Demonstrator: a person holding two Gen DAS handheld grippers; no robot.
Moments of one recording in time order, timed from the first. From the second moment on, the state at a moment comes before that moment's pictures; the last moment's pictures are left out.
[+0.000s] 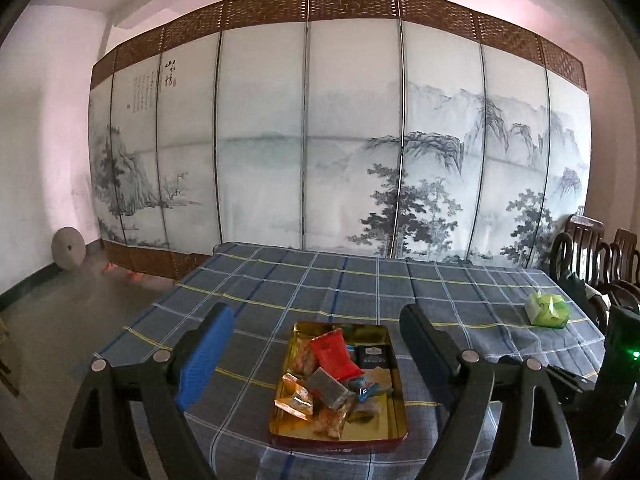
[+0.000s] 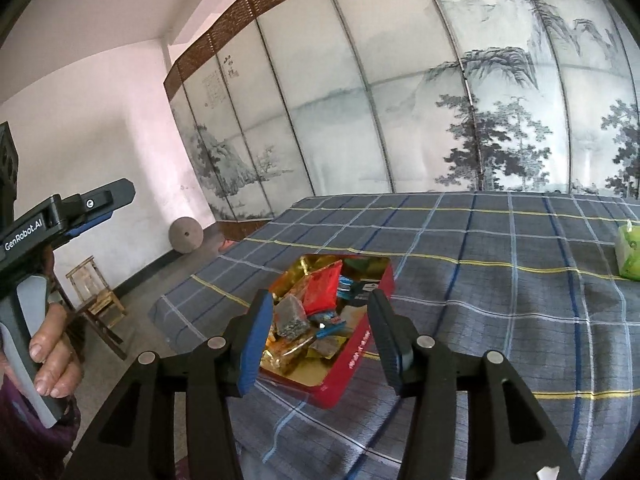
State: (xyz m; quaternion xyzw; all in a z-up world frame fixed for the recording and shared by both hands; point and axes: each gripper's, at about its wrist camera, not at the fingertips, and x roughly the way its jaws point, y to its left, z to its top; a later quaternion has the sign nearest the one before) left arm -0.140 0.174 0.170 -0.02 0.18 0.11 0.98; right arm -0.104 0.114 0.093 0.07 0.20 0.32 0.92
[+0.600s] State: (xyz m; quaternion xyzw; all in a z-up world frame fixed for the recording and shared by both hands) left arm -0.096 0.145 0.124 0.03 0.28 0.12 0.95; right arm -0.018 -0.070 0.007 0.04 0.34 0.06 0.94
